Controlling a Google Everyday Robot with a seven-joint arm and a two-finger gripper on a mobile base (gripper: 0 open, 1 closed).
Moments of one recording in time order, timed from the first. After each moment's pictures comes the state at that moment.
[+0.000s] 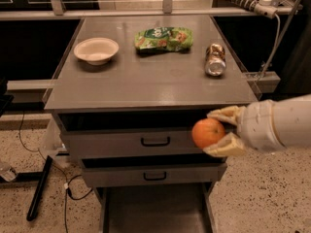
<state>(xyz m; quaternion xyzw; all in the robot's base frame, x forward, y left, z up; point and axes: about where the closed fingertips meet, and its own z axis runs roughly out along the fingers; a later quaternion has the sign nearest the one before) 0.447 -0.149 0.834 -0.62 0.68 0.08 0.38</state>
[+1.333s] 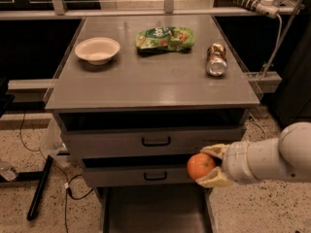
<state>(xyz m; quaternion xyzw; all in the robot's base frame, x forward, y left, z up) 0.429 -0.150 0.709 -0.59 0.72 0.11 0.33</state>
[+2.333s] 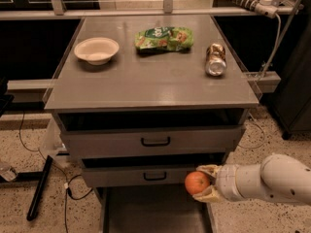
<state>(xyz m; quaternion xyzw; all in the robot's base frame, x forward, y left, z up) 0.432 -0.157 0.593 -0.60 0.72 0.12 0.34</state>
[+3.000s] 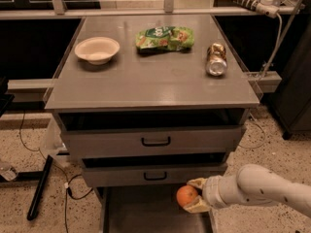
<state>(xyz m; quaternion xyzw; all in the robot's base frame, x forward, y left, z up) 0.436 -0.141 0.485 -0.58 0.74 0.18 0.29</state>
